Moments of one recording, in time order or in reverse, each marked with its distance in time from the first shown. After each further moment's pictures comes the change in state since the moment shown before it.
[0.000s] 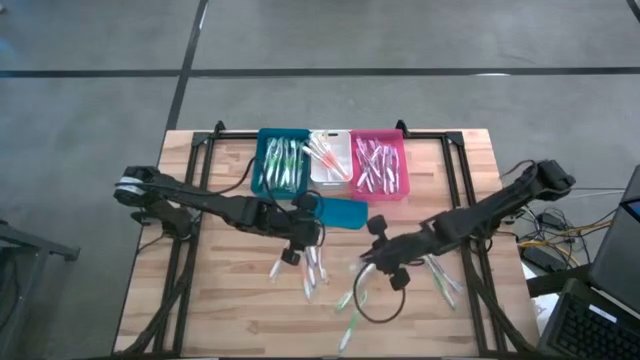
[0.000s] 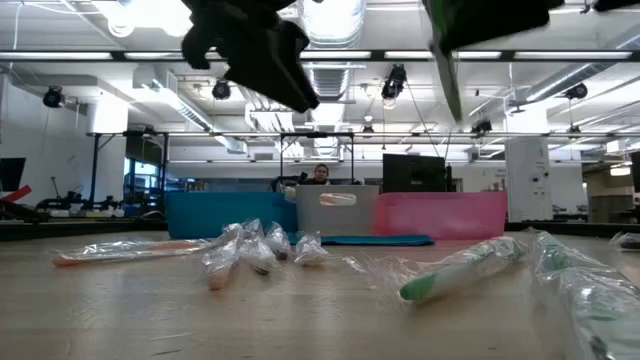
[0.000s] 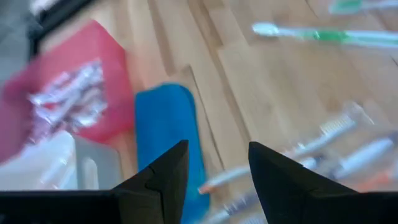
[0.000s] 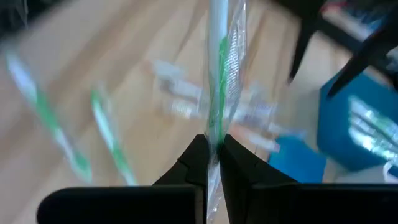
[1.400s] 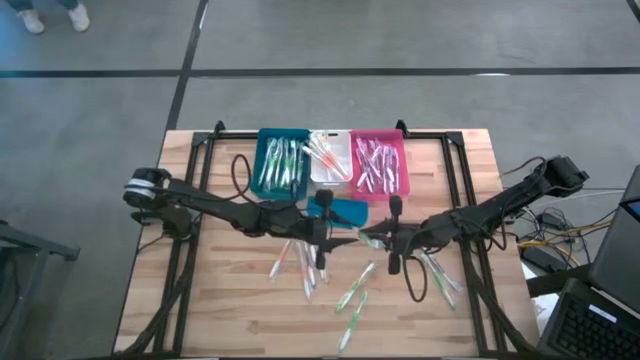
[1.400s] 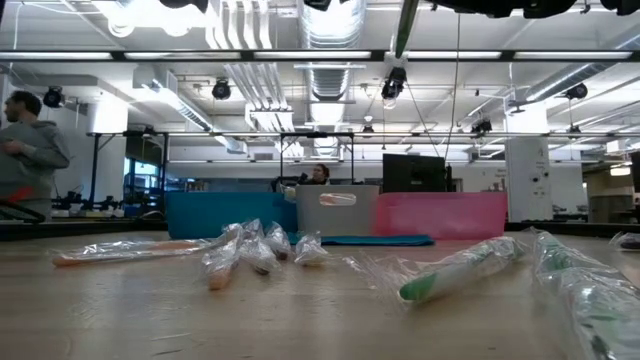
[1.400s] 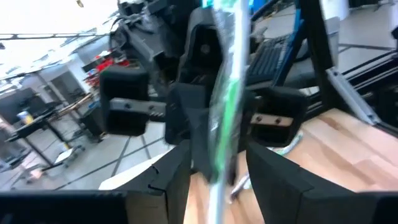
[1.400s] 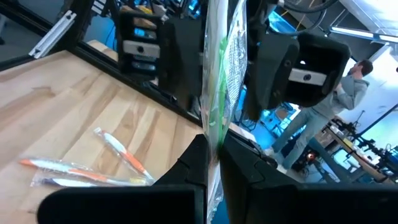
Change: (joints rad) left arm 0.000 0.078 -0.087 0.969 0.136 0.102; right arm -0.027 -0.176 -0.332 0.789 0.214 -0.306
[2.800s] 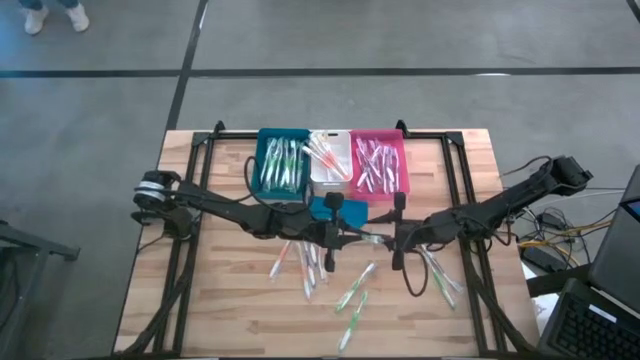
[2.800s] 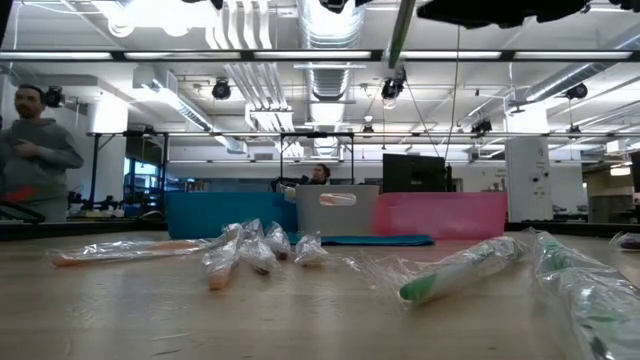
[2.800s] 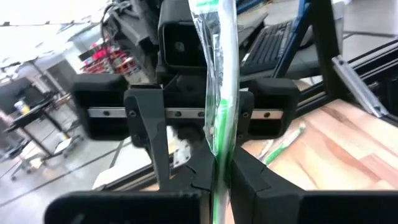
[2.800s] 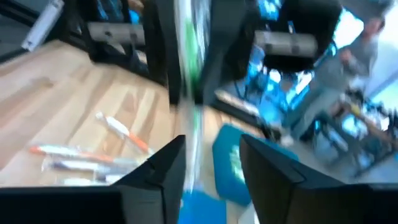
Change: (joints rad) left arm -0.002 0.074 0.104 -0.078 -0.018 -0.005; right arm -0.013 -0.077 -0.002 -0.158 0.033 0.128
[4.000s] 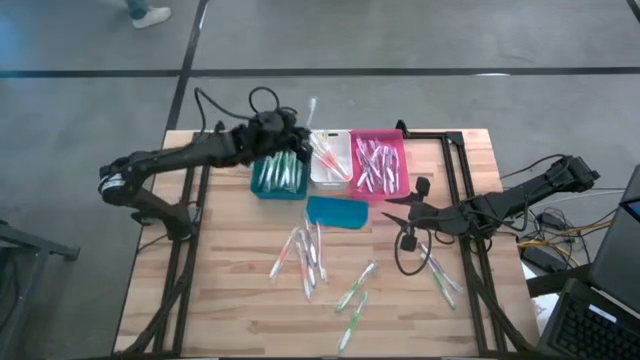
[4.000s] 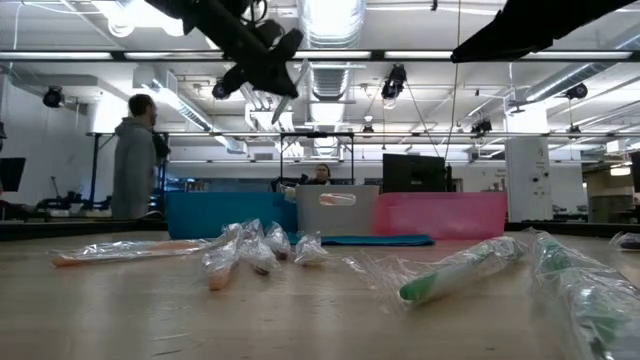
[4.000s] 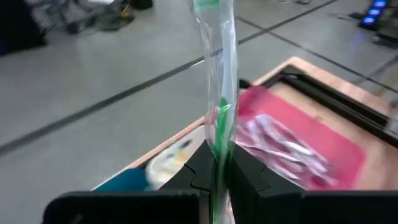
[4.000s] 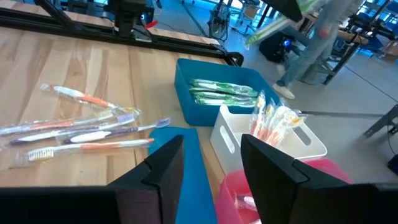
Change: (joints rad) left arm 0.578 -0.309 -0.002 -0.667 -0.197 -0.698; right arm -0.008 -0.213 0.000 -0.452 0.228 0.395
